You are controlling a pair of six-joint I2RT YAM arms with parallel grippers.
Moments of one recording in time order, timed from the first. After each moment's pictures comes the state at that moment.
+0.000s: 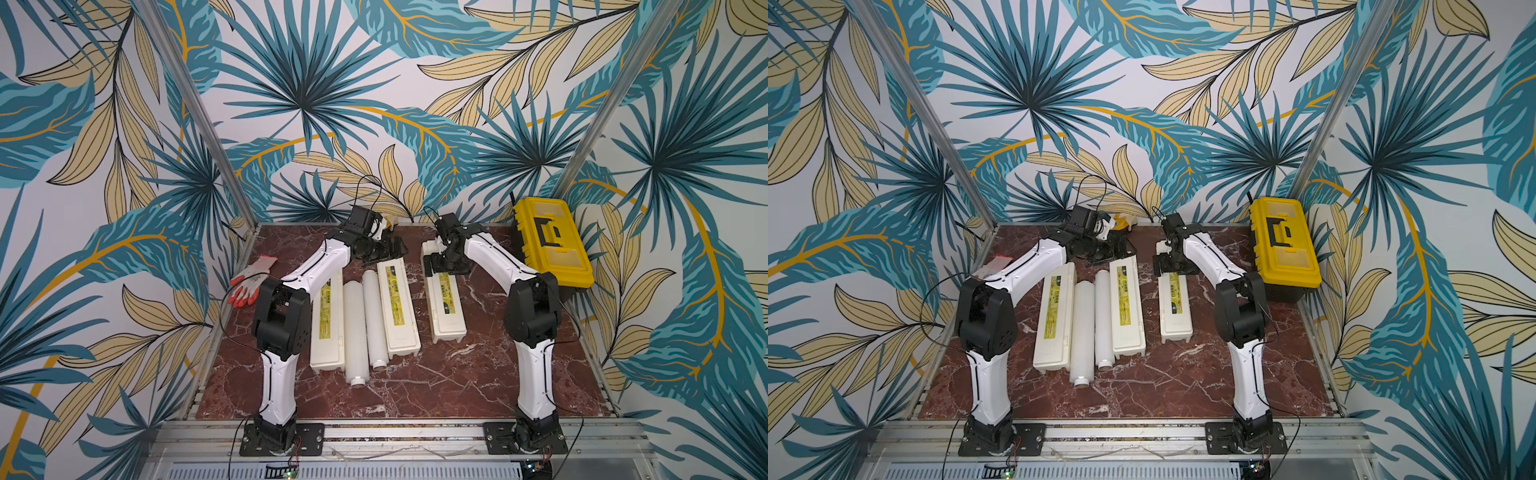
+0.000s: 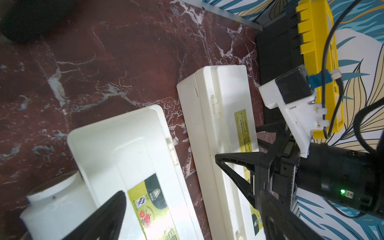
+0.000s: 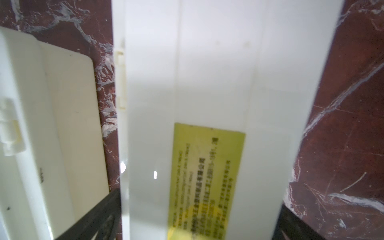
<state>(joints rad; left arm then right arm) -0.40 2.04 1.79 -0.58 0.46 -0.53 0.32 2.17 1.94 -1.04 0.00 0.23</state>
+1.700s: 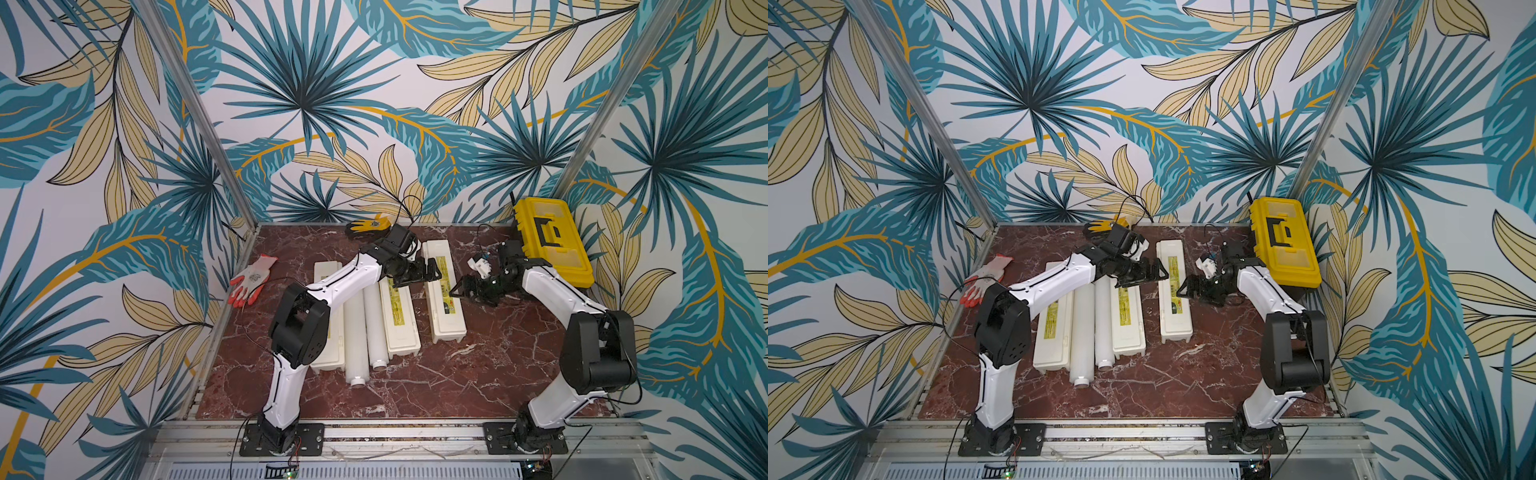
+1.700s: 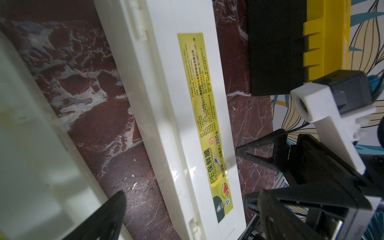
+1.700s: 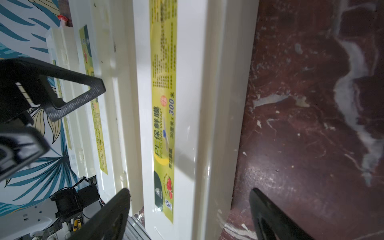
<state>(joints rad) -0.62 2.07 1.77 -0.57 0.43 -0.67 0.04 1.66 1.19 -0.79 -0.63 0.13</state>
